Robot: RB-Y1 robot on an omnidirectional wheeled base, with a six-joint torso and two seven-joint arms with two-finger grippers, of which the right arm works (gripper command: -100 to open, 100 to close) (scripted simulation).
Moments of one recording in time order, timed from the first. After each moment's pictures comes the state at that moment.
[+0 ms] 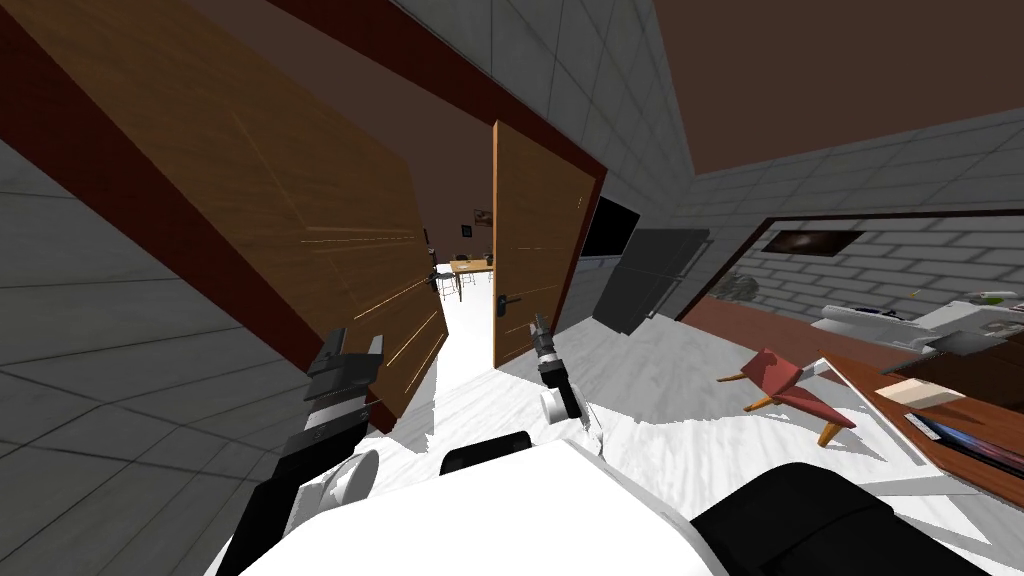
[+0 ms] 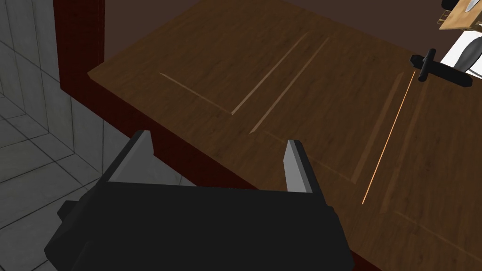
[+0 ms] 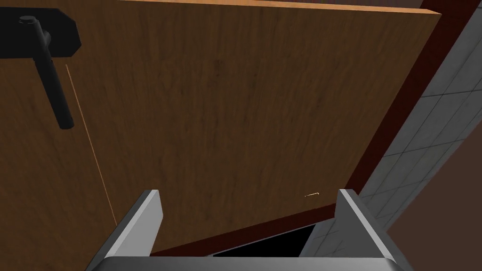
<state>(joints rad) 0.30 -0.09 0.10 -1.91 0.06 -0.37 -0.09</state>
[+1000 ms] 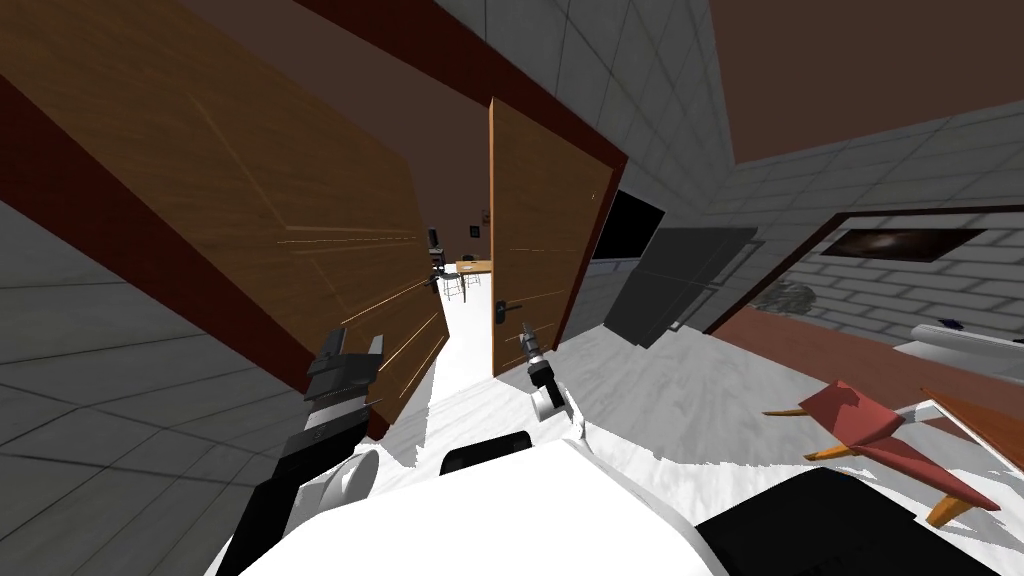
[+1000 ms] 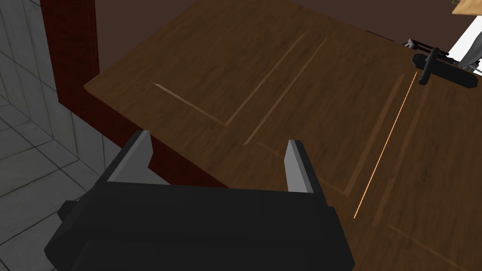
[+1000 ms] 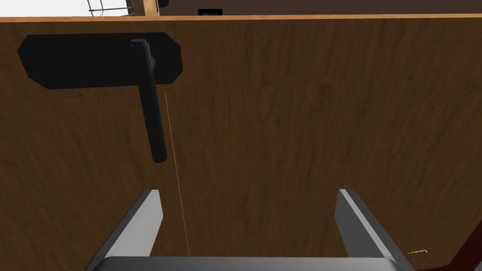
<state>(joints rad) 0.19 -0.10 0.16 -1.66 0.05 -0.31 -0.11</state>
